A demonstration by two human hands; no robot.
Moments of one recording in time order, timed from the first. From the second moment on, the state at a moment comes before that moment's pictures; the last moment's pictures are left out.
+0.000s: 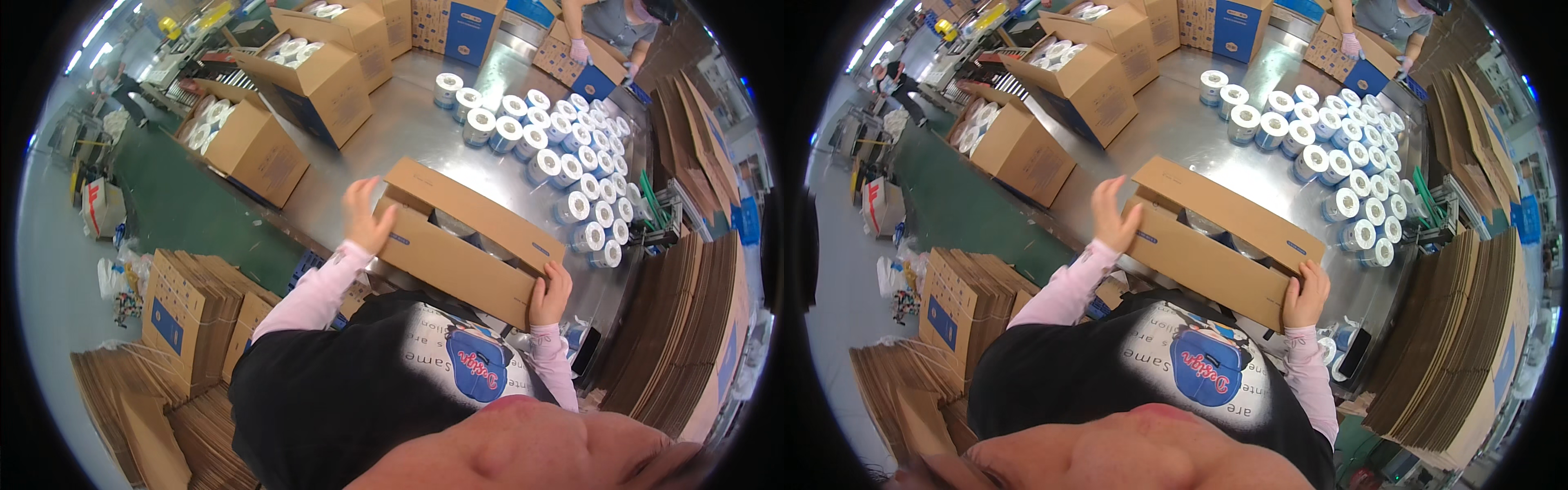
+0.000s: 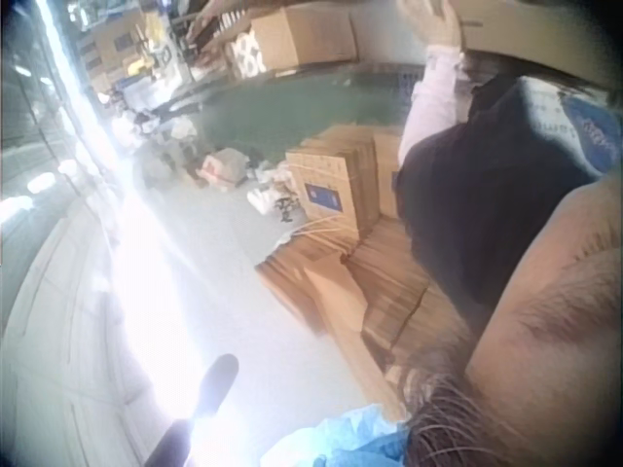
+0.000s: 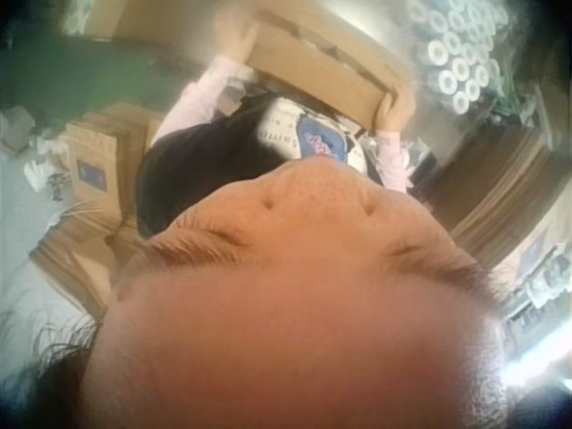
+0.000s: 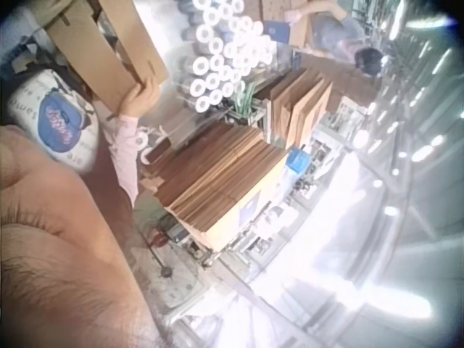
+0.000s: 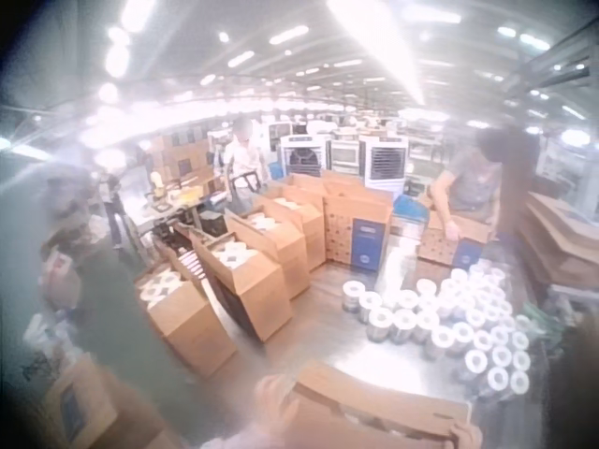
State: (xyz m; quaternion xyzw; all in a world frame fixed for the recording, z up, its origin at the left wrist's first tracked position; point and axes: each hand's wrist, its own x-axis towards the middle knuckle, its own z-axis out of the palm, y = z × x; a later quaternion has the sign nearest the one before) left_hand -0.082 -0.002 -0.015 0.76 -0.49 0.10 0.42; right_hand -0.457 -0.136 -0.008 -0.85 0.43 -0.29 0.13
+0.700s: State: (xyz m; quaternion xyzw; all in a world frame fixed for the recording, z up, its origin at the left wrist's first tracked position) left_hand 0.053 -0.192 -0.102 0.39 -0.07 -0.65 0.65; right_hand -0.203 -0.290 -0.068 -0.66 0.45 -0.49 0.34
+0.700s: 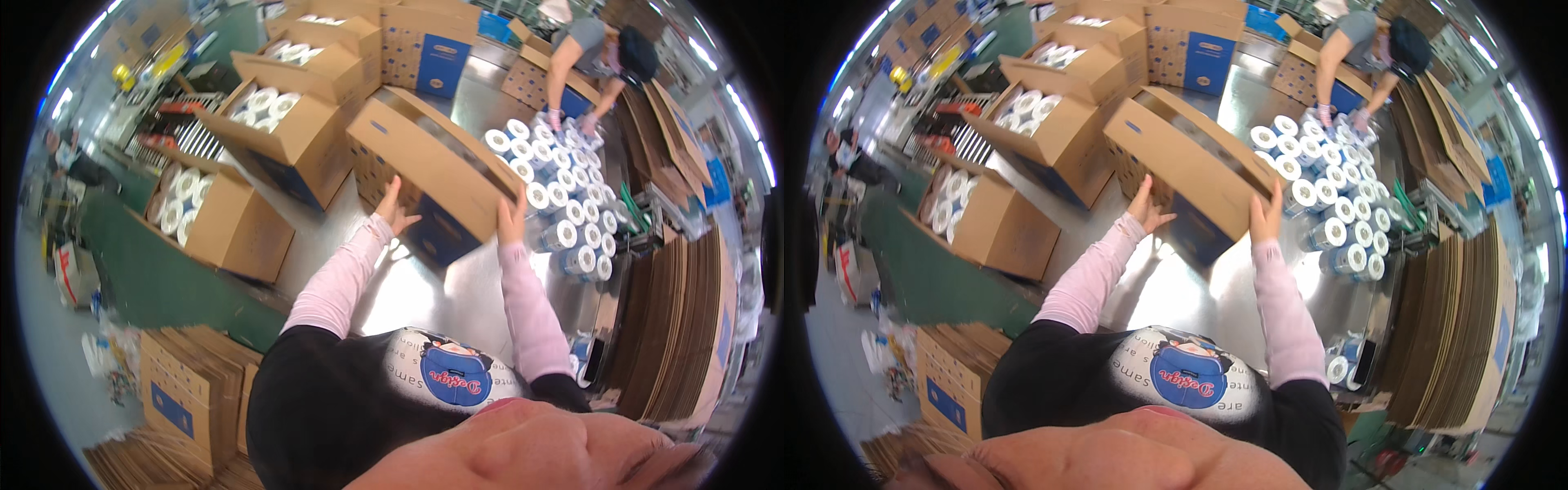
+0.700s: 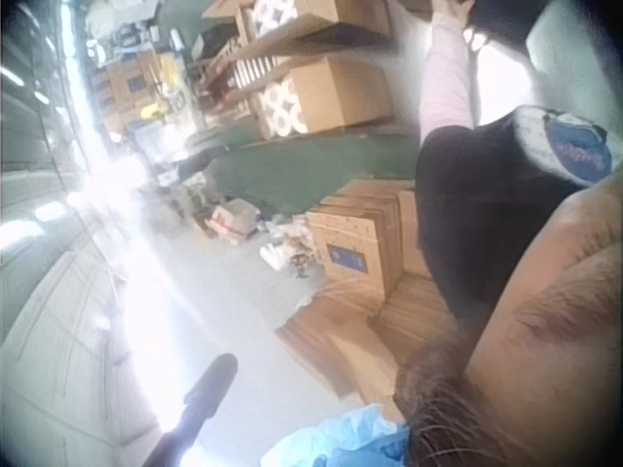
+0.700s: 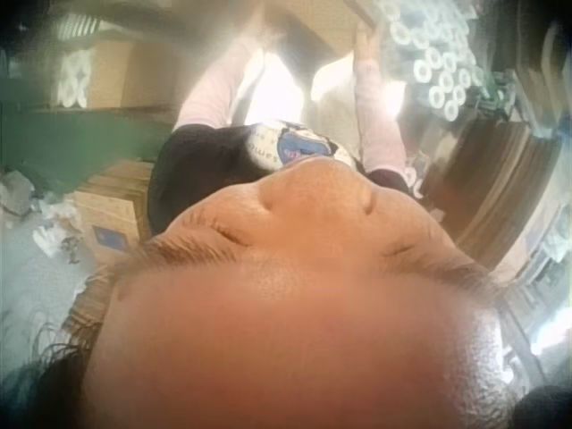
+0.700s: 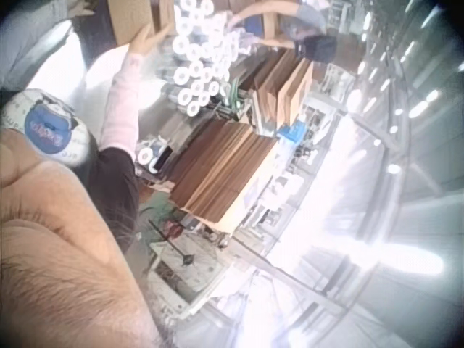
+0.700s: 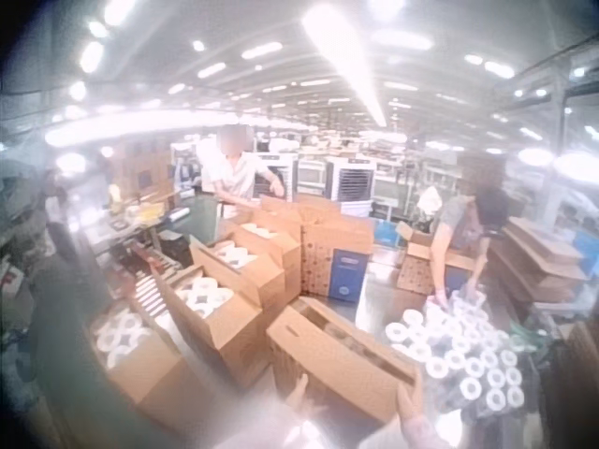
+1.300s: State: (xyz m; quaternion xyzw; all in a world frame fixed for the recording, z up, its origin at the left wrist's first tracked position) left_hand 0.018 0.026 -0.253 0.63 -0.11 -0.73 0.24; right_hand -0.626 -0.234 0.252 -0.54 0.76 -0.21 -0.31
